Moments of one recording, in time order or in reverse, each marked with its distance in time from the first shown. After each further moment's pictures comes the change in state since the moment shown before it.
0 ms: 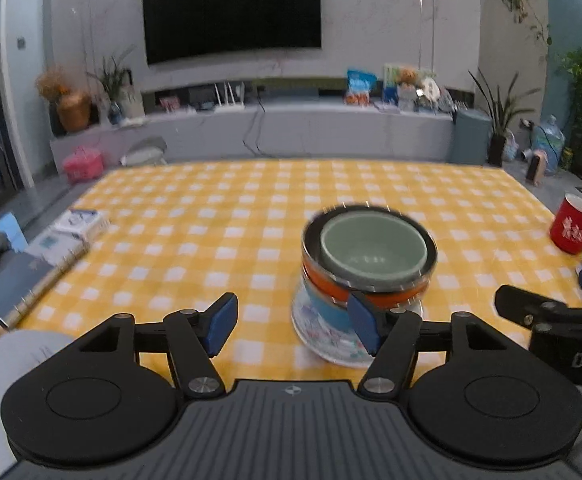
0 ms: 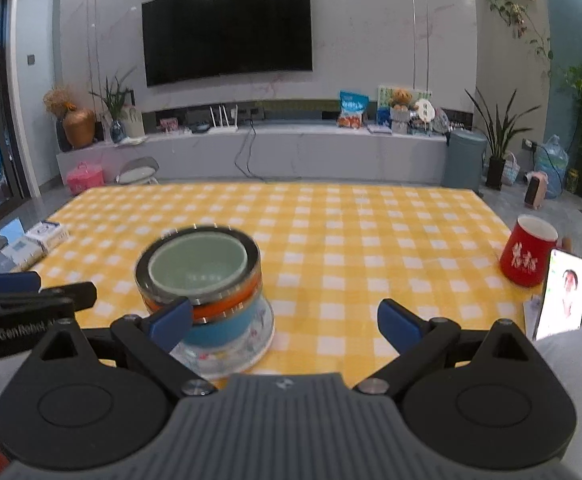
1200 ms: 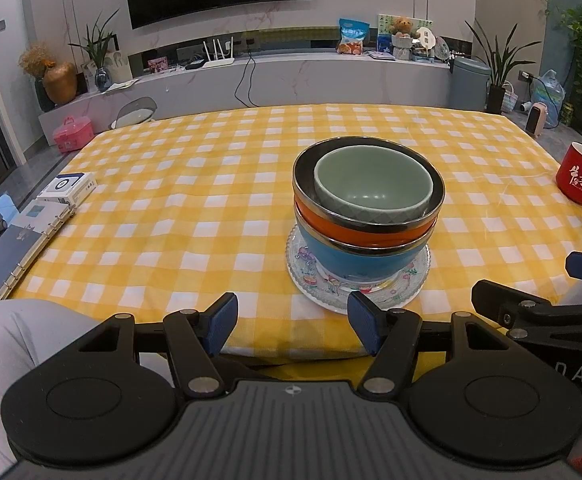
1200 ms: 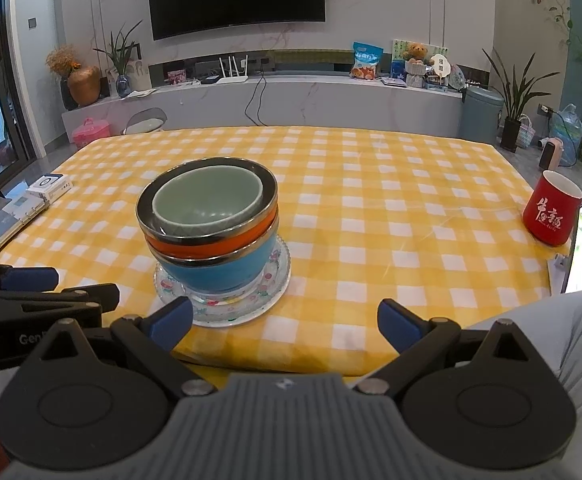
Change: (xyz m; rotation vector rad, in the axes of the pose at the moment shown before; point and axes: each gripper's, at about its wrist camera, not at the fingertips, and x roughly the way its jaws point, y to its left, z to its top) left arm 0.018 -0.006 -0.017 0.042 0.131 0.007; right arm 0.025 0.012 -0.021 -0.012 0.142 0.036
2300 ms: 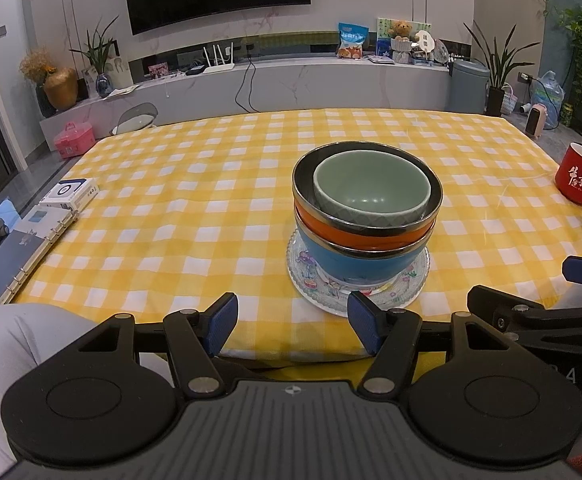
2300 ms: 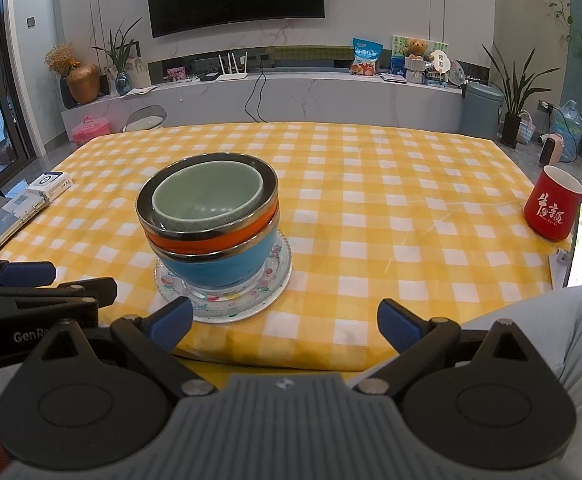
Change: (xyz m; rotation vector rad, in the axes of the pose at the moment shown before) left arm -0.002 0.001 0.002 0.005 -0.009 0.003; right arm 0.001 -0.001 -0.001 0.005 0.012 0.003
